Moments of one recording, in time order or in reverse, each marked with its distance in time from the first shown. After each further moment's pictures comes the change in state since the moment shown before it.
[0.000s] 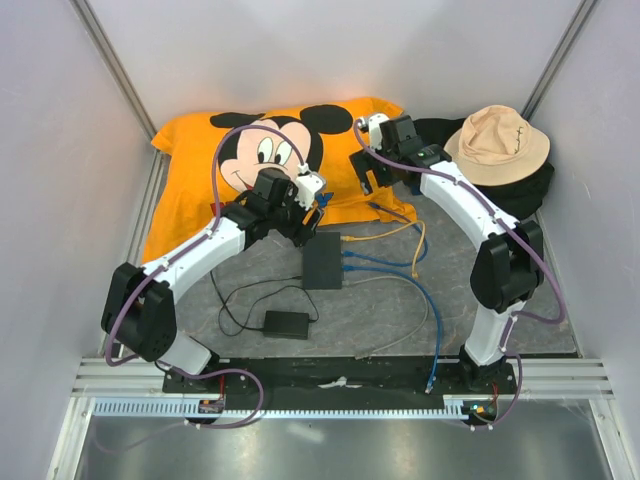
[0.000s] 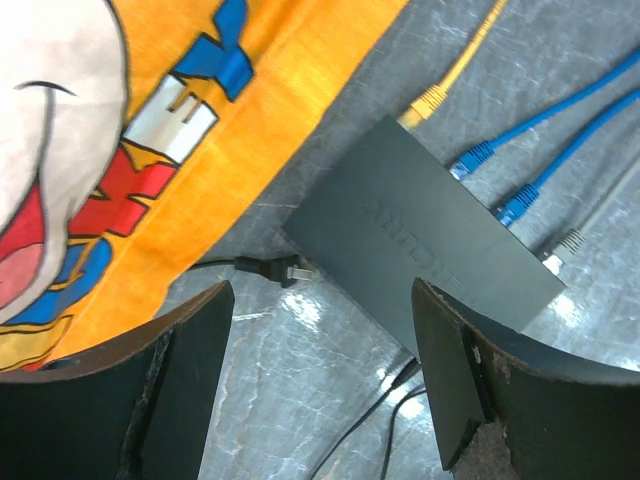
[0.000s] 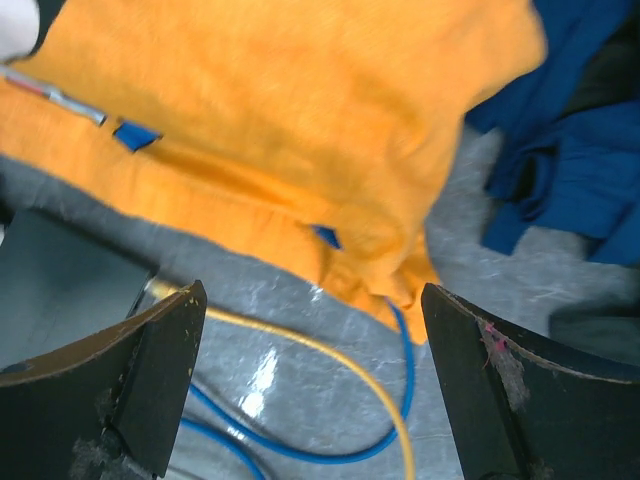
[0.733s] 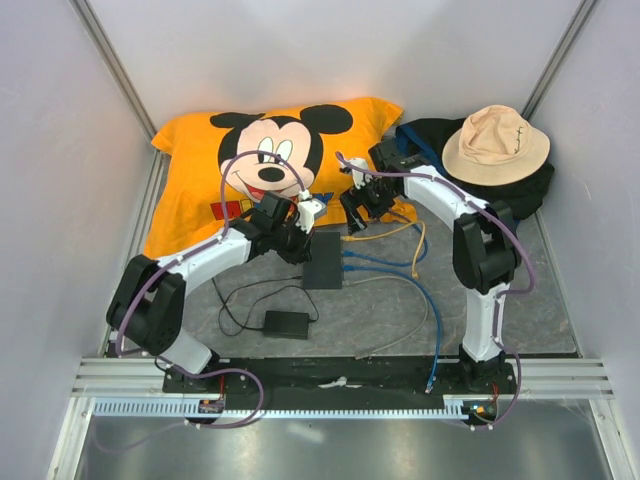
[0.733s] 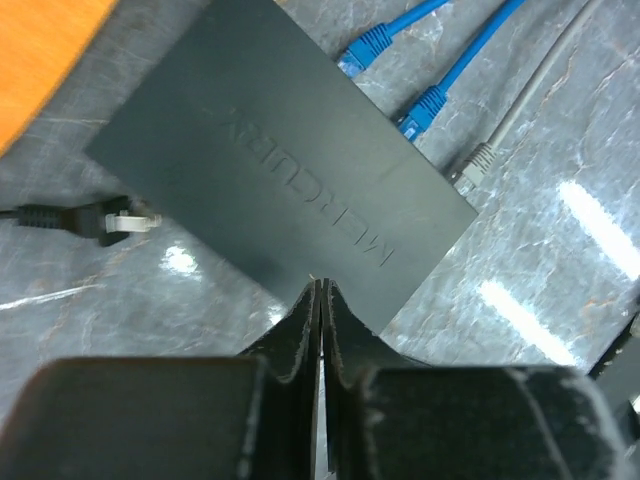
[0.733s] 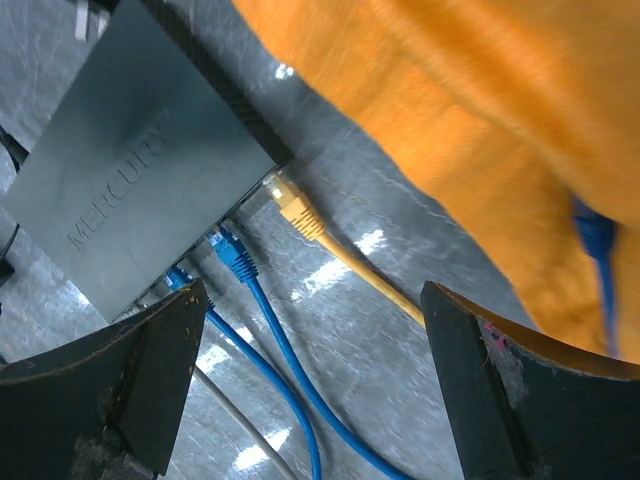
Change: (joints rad) left arm 0.000 0.031 -0.163 0.027 0.208 -0.122; right arm 0.001 0.170 -0.044 -0.159 -0.443 -0.159
